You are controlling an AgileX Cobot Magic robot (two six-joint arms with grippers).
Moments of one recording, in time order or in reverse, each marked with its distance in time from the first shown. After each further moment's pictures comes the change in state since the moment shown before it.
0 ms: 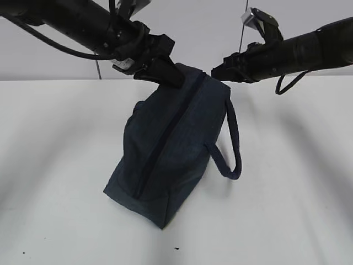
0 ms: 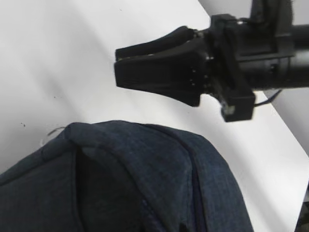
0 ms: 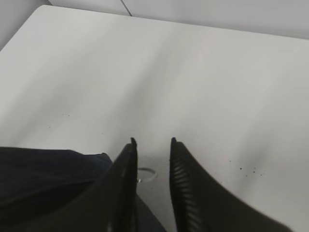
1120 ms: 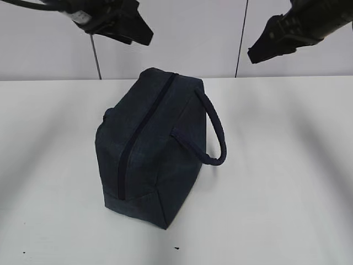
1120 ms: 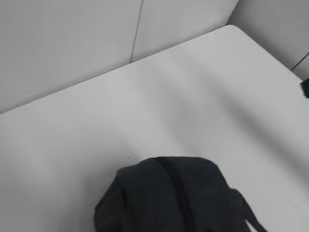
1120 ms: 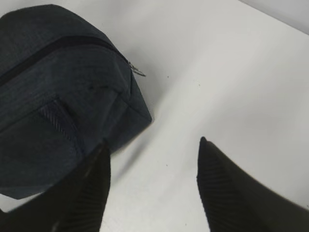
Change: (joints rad) left arm 0.047 -0.205 -0.003 0.296 -0.068 -0.098; right arm 0.000 -0.398 0.000 -0.806 0.222 0.546
